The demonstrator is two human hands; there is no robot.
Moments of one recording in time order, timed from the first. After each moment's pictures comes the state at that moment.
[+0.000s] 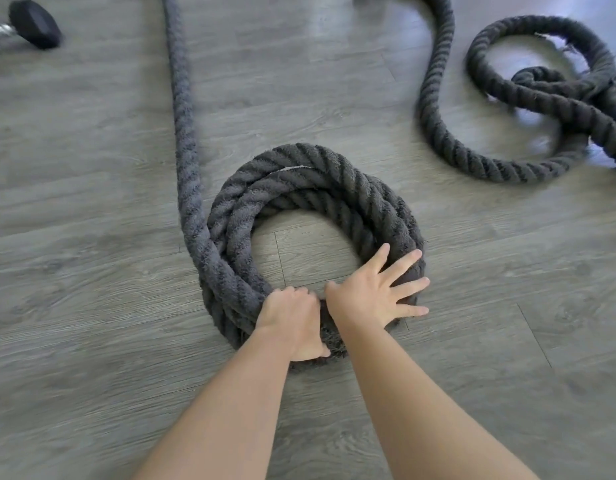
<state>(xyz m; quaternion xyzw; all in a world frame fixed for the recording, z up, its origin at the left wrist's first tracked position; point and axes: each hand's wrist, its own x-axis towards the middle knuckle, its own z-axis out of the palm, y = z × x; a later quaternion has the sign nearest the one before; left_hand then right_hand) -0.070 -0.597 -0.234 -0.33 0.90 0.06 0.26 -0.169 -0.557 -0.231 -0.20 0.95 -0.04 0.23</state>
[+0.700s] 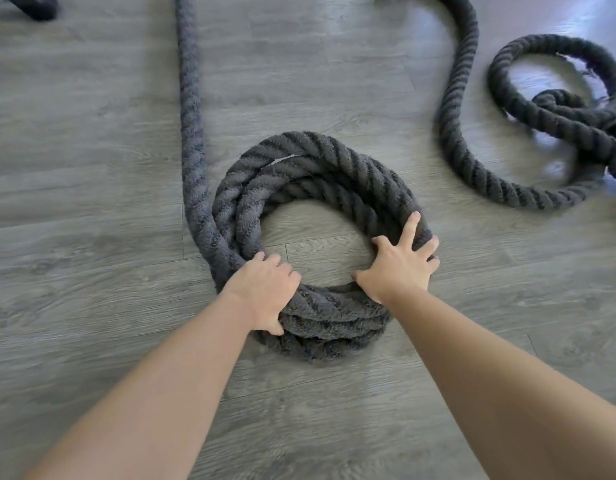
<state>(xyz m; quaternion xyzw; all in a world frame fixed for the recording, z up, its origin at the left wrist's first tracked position) -0.041 -0.697 -0.231 -0.17 0.95 -0.03 0.26 -0.246 -0.609 -0.243 -0.38 0.90 0.09 0.17</state>
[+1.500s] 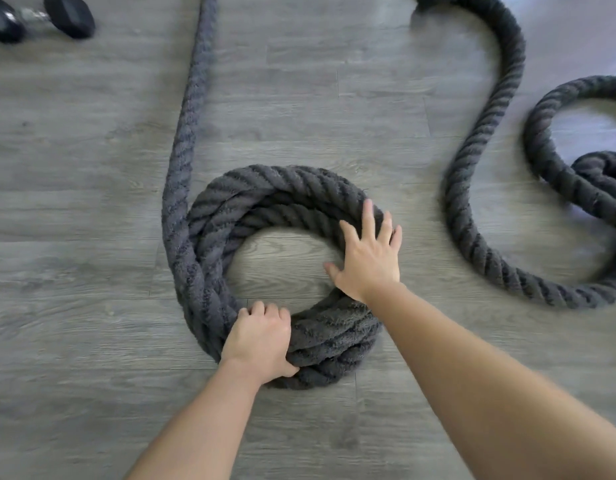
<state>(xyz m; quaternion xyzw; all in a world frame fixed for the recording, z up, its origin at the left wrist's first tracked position) -0.161 -0.686 -0.233 -0.44 0.85 0.05 0.28 -0.368 -0.724 -0.234 -0.60 0.79 0.01 0.15</state>
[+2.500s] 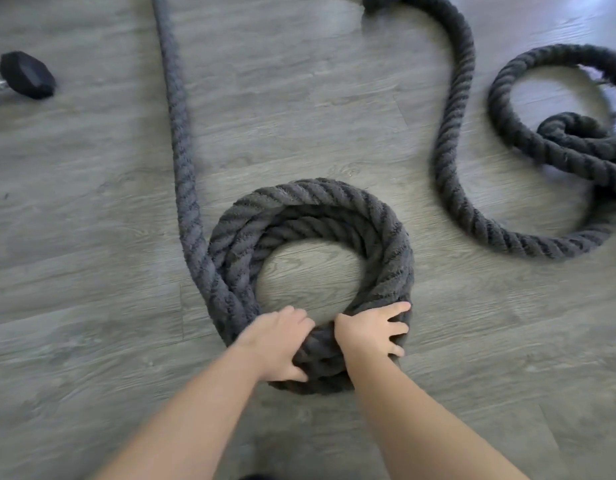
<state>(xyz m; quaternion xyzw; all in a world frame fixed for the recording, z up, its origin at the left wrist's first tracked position) -0.103 -0.758 -0.214 -0.17 0.95 0.15 0.23 -0.244 -0.686 -0.245 0.06 0.91 -0.15 0.38</state>
